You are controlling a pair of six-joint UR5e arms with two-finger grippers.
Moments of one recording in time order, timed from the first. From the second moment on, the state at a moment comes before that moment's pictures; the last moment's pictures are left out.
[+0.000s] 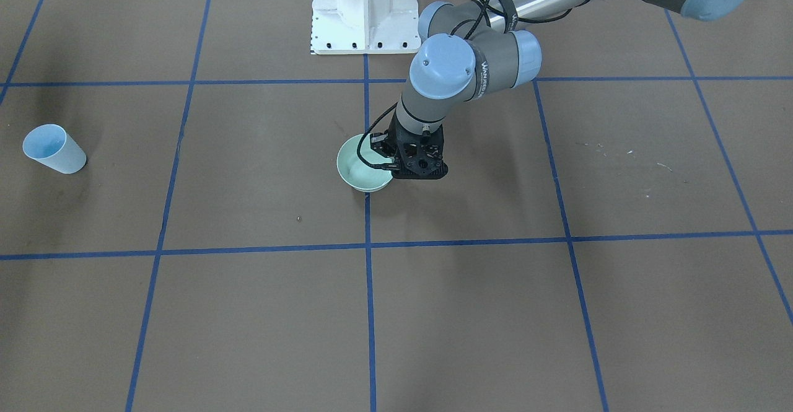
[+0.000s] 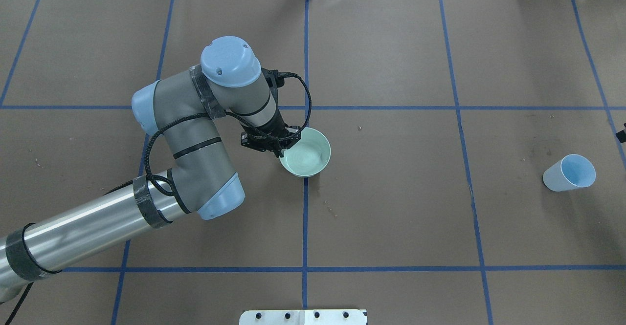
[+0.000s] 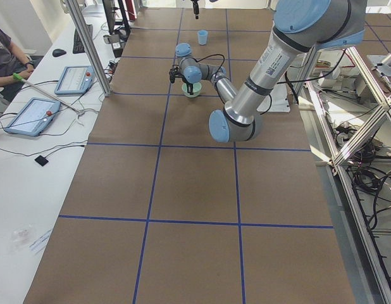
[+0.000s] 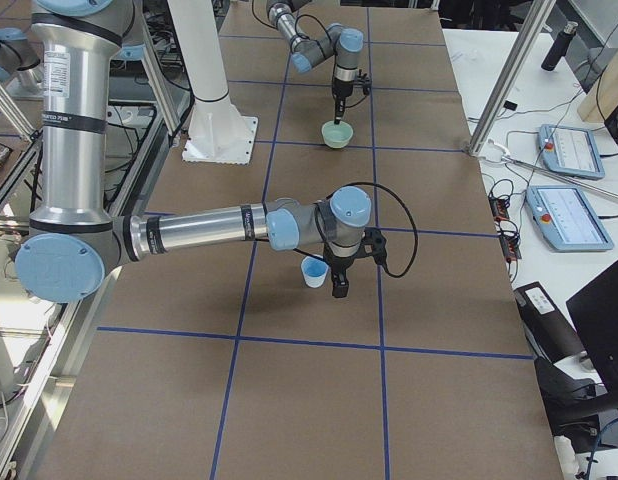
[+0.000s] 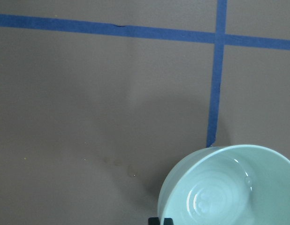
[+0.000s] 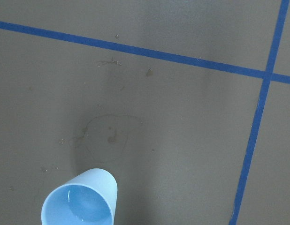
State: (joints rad) left arm -0.59 -2.35 -1.47 -1.73 -2.12 -1.23; right arm 1.32 -1.67 1.82 -1.53 2.36 0.13
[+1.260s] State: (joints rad) left arm -0.67 -2.34 -1.59 -1.71 -2.13 -1.23; right arm 1.31 -1.72 1.79 -1.23 2.36 0.16
